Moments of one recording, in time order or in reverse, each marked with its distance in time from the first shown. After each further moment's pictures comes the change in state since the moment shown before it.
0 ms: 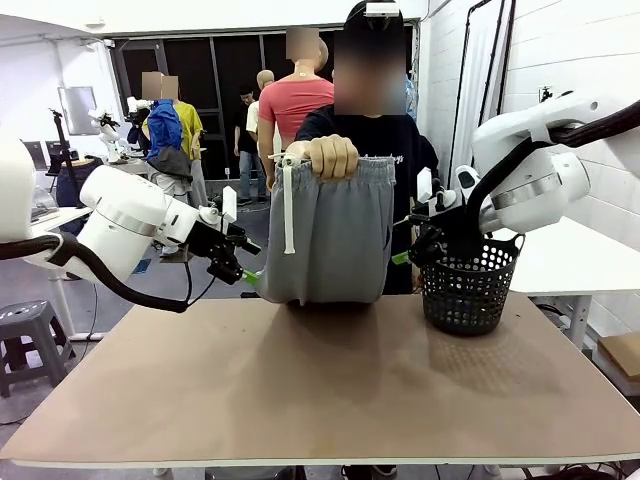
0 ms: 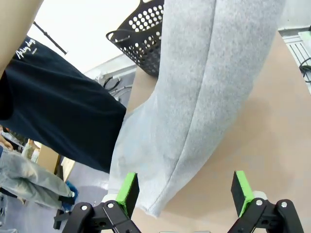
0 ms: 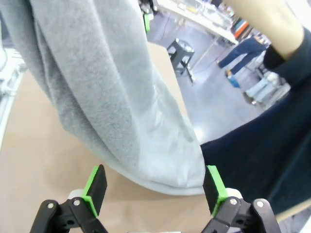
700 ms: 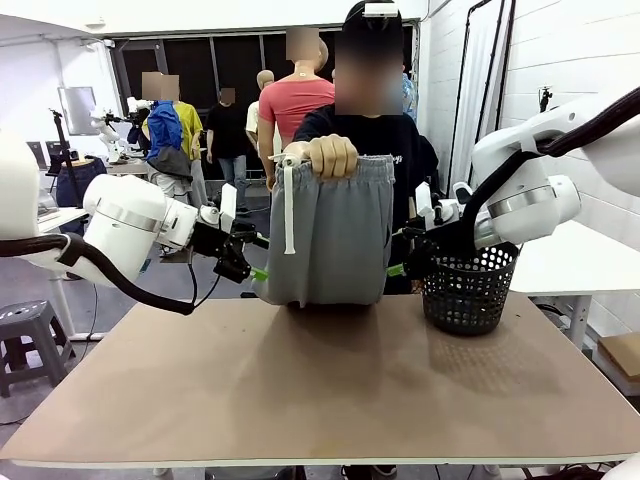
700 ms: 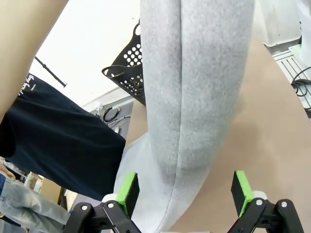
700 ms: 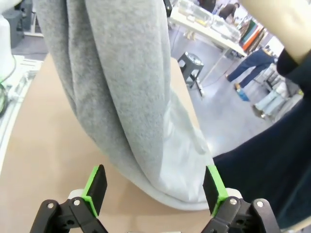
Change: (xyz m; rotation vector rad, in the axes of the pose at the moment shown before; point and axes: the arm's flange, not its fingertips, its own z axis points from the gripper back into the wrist) left arm 0.010 -0.004 -0.003 -0.024 -0.142 -0.079; right arm -0.018 0.009 -0.021 0.043 -0.084 -0.008
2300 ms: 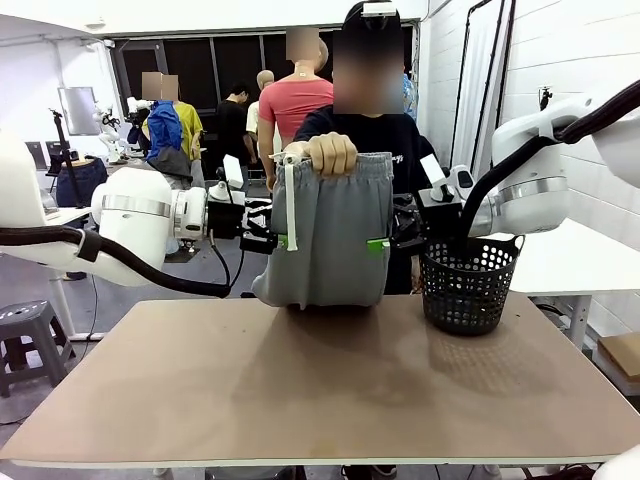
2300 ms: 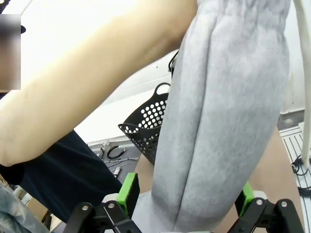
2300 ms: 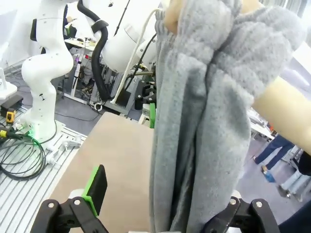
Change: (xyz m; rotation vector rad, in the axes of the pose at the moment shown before) left arm 0.061 -0.010 -0.014 0.092 -0.280 0.155; right arm 0.052 0.012 -0.003 0.195 -0.415 0.019
